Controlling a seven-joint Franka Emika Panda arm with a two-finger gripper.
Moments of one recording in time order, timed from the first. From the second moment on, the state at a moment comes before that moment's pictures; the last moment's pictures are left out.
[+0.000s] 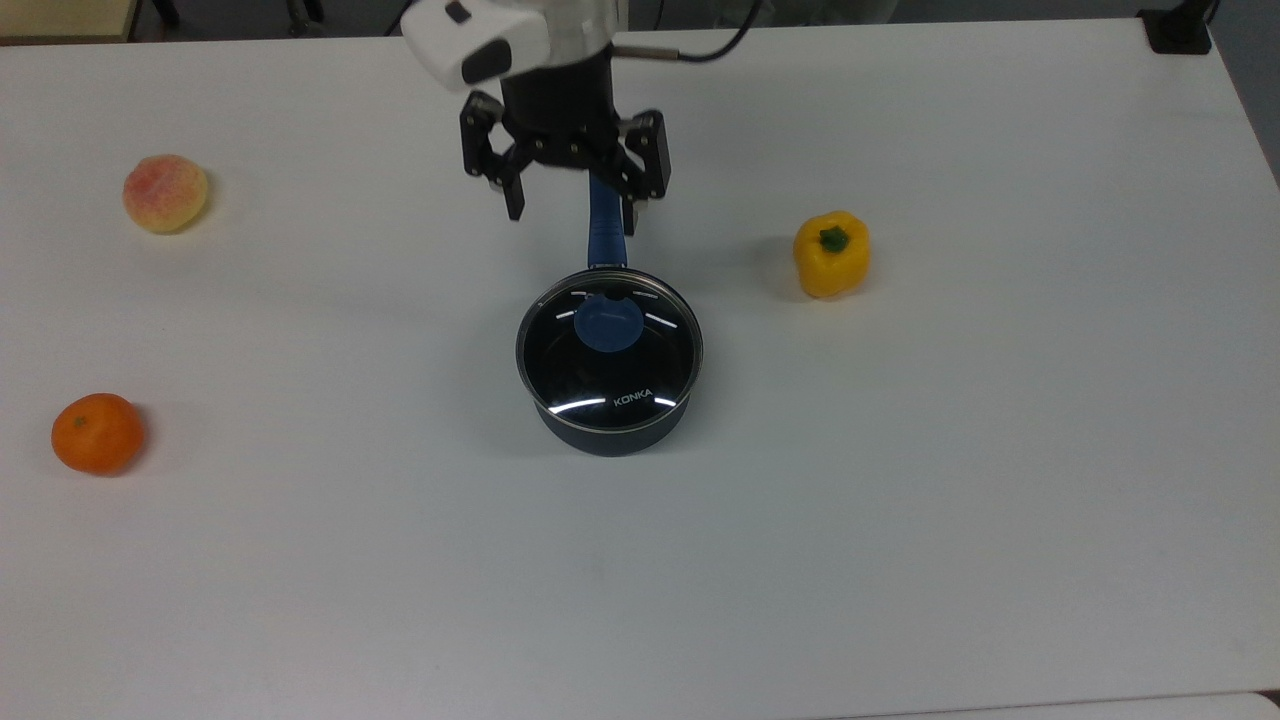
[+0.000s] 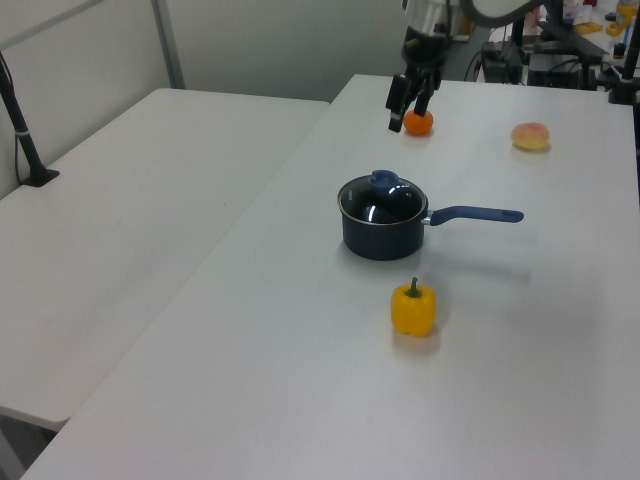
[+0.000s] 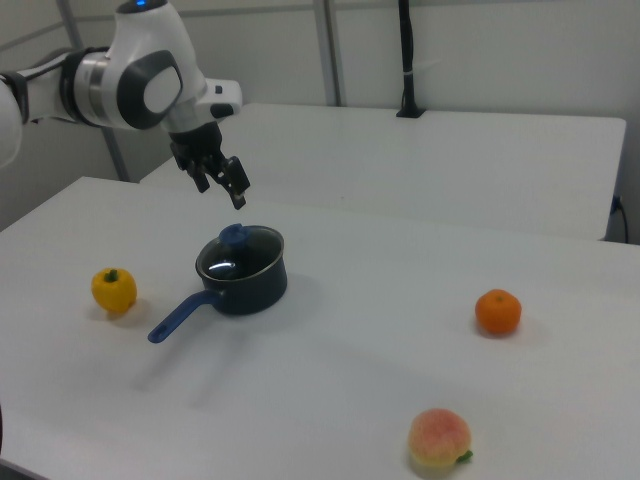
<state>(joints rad) 0.12 0.24 0.01 -1.57 0.02 2.03 0.26</state>
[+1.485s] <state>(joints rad) 0.15 0.43 0.06 -1.56 -0.15 2.20 0.40</state>
